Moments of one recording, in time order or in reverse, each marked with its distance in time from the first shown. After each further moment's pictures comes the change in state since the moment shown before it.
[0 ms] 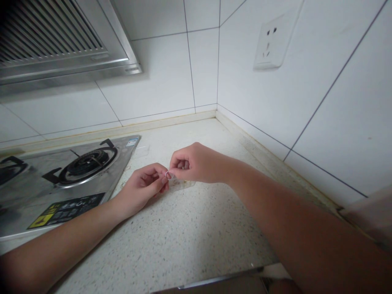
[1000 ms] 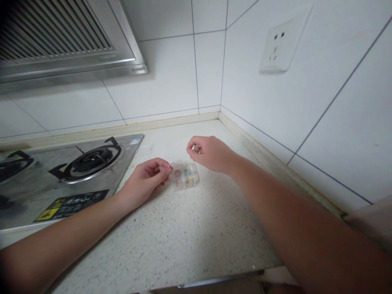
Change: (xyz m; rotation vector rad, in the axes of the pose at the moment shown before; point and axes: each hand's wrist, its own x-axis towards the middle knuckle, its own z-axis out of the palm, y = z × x) left_hand 0.009 -0.003 -0.003 0.002 0.176 -0.102; right_hand 0.003 0.030 -0.008 -0.219 0.226 0.325
